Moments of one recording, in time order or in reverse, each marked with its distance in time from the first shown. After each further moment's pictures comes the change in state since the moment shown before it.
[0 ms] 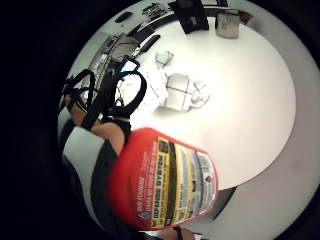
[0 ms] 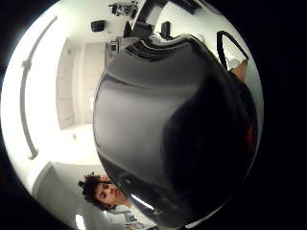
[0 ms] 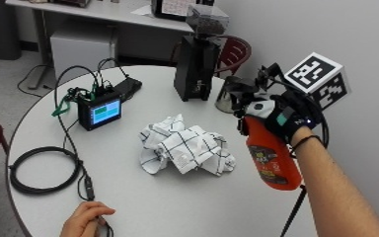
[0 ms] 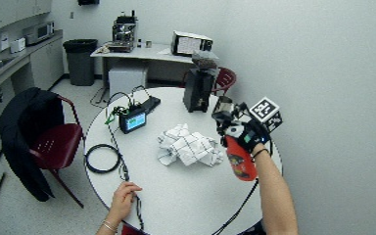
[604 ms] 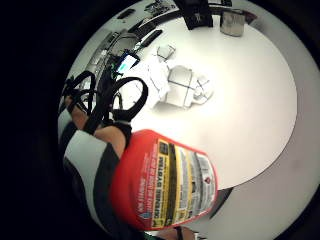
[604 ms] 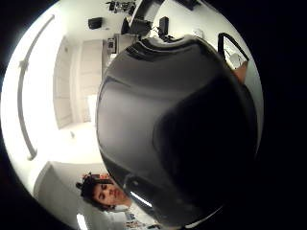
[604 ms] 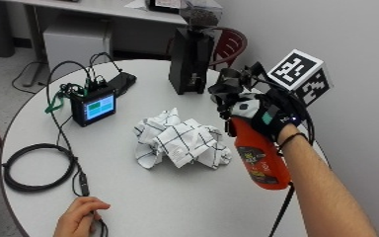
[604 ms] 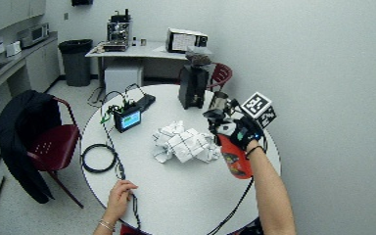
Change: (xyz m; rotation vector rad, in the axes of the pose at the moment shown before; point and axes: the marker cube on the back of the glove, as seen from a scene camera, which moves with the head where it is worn) arm -0.022 -0.009 0.020 -0.053 0.042 -0.025
